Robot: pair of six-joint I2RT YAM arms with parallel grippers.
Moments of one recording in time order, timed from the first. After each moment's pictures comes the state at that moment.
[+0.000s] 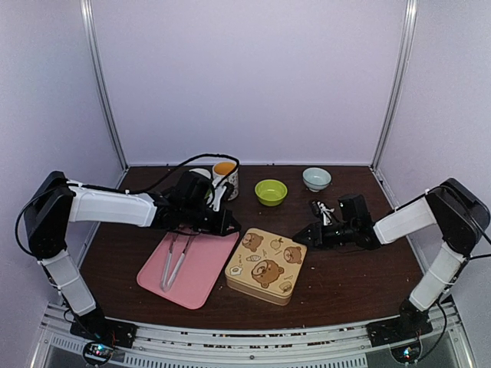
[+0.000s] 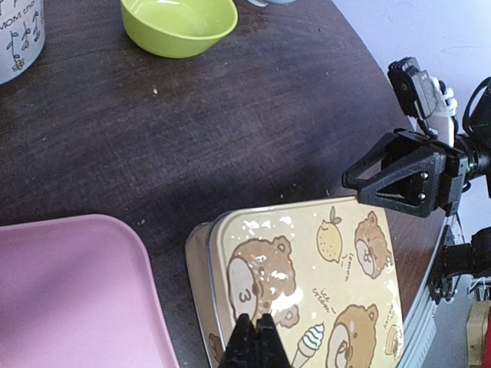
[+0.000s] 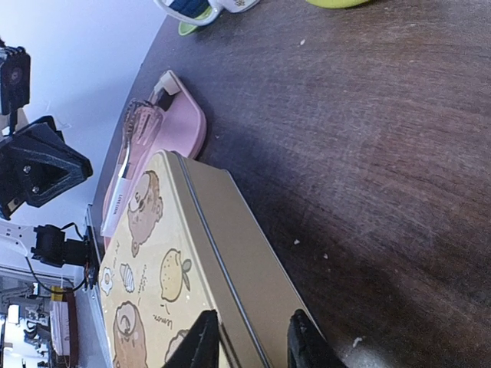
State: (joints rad) left arm -0.79 1.72 1.06 -0.02 0.29 -0.50; right arm 0.46 1.67 0.61 0.44 -0.65 0.55
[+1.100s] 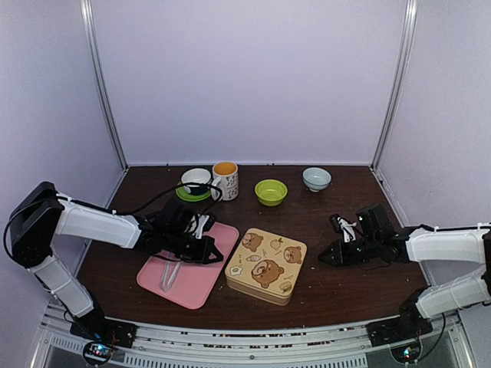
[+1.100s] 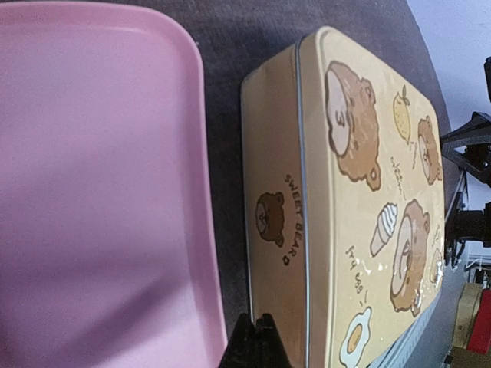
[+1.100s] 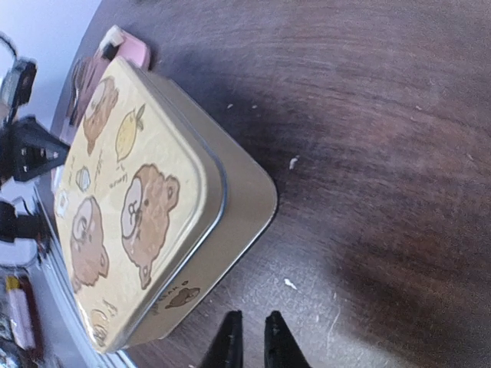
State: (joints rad) left arm -0.80 1.60 0.76 0.01 0.34 -0.62; right arm 0.50 1.20 0.44 -0.06 -0.42 0.47
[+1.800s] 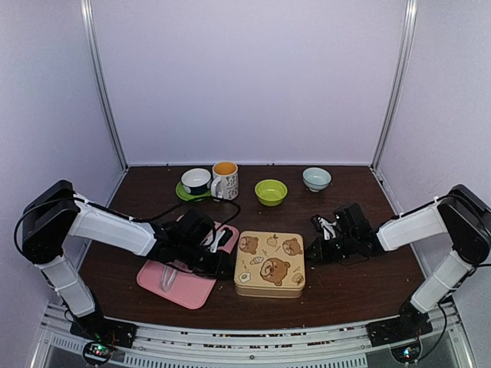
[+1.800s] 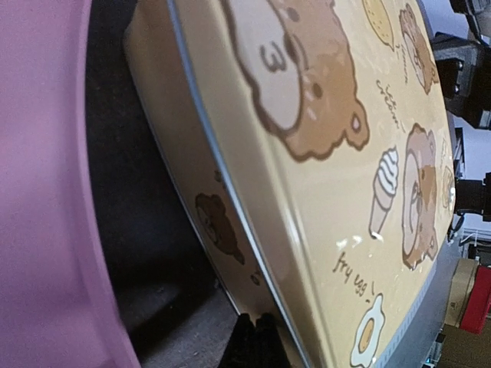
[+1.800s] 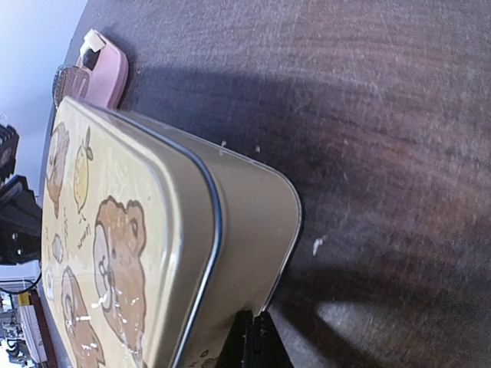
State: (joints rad) left arm -0.93 1.70 0.81 0.00 0.36 -0.70; right arm 0.56 1.56 0.55 0.17 -0.44 0.55
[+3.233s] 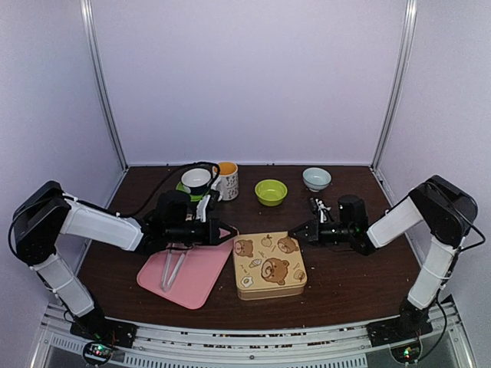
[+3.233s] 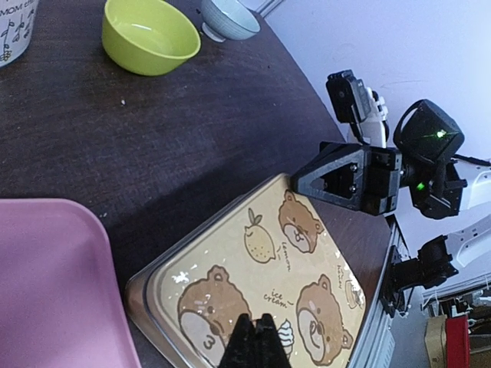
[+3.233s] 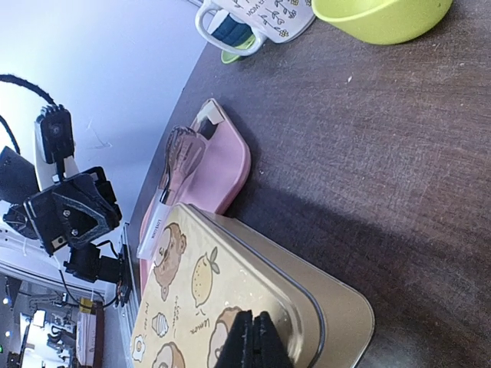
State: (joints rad) left arm -0.79 1.63 0.73 0.47 0.36 -0.67; right arm 0.46 1.78 0.59 0.75 -0.70 0.69
